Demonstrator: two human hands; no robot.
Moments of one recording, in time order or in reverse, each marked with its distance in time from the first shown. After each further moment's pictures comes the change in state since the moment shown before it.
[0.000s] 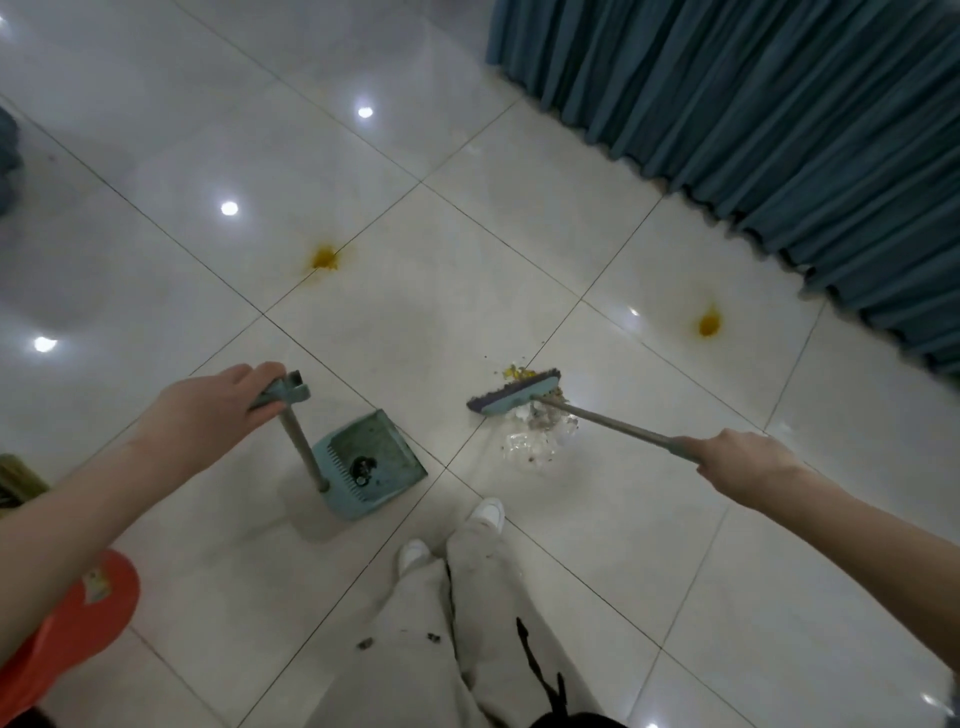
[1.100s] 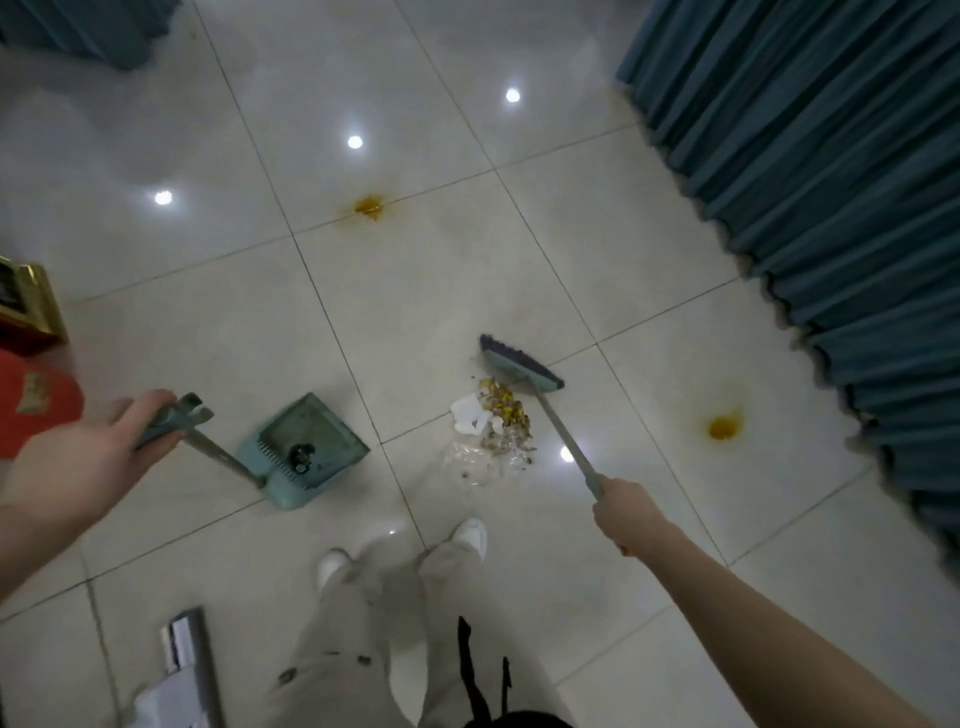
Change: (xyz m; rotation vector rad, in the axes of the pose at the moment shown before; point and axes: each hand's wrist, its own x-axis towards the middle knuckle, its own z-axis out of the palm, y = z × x) left_hand -0.072 0.212 0.064 -0.139 0.202 -0.508; right_hand 0.154 0.126 0.041 0.453 -0.098 -0.110
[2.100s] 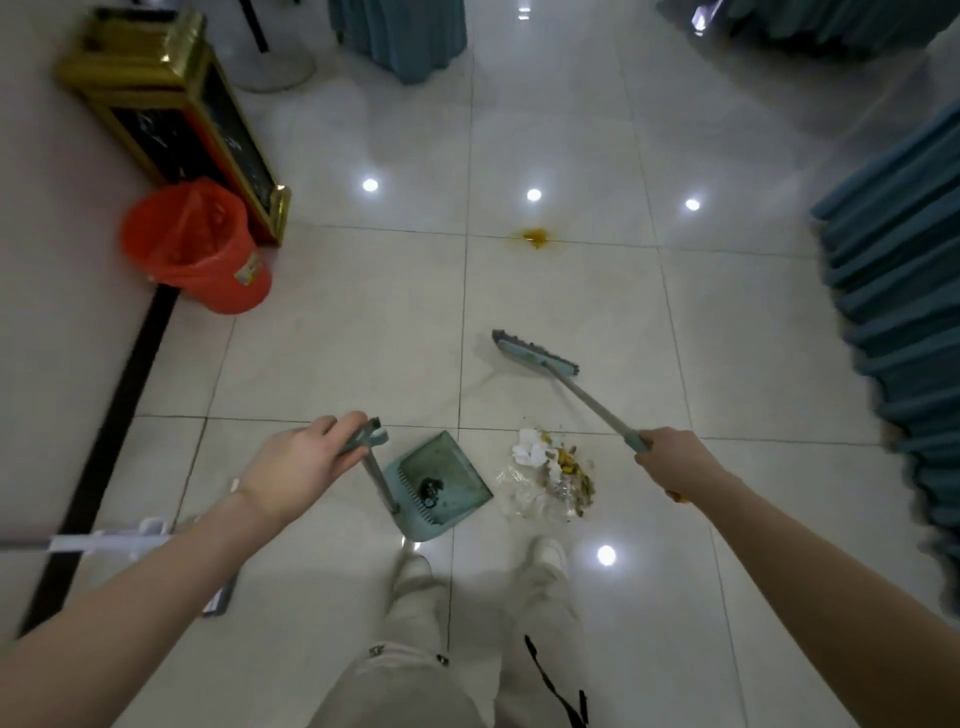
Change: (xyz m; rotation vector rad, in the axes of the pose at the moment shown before) left_hand -0.186 0.145 0.017 -0.026 0.162 -0.206; right_hand -0.022 -0.076 -0.048 -0.296 0.096 -0.429
